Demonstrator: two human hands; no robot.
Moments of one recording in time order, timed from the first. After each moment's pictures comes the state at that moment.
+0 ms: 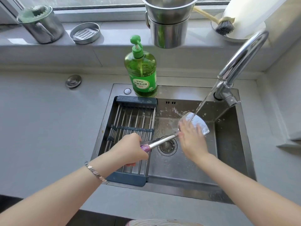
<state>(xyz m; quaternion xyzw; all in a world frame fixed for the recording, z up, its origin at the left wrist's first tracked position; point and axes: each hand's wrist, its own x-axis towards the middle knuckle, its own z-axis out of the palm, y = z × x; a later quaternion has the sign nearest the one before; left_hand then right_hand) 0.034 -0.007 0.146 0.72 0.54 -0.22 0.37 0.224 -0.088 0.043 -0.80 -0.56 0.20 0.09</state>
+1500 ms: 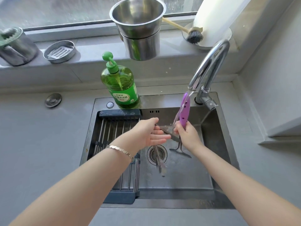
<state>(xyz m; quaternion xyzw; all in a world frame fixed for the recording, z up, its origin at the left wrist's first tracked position) 0.156 0.013 0.166 0.37 0.58 -0.01 0.72 0.269 -0.071 0.073 -0.75 -0.29 0.38 0.47</state>
